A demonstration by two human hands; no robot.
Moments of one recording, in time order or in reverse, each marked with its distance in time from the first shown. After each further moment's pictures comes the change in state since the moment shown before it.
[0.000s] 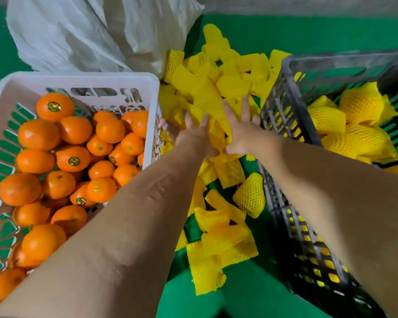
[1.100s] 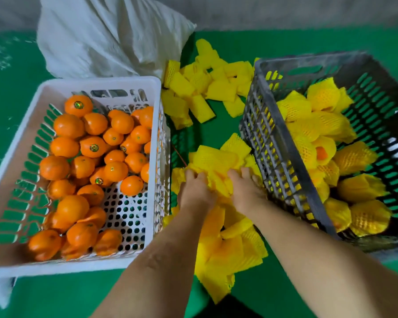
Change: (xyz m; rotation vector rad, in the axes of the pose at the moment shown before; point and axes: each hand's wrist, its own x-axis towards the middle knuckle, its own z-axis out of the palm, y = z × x) left_hand -0.160 -0.007 0.120 -0.417 0.076 0.001; right_hand -0.168 0.013 0.122 0.093 0.031 0.097
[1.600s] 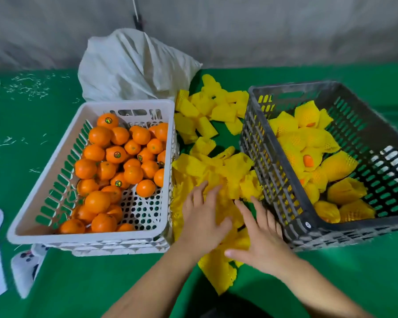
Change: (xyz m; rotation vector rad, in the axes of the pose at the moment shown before) left_hand -0.134 -0.019 -0.009 -0.065 0.214 0.406; right_hand -0.157 0.032 0.029 0.196 0.121 -0.248
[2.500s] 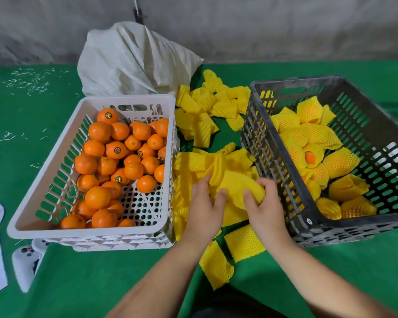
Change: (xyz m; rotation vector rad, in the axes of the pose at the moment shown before) left_hand 0.012 0.012 0.000 -0.497 0.157 -0.173; right_hand 0.034 -0.021 -0.020 0.683 0.521 0.109
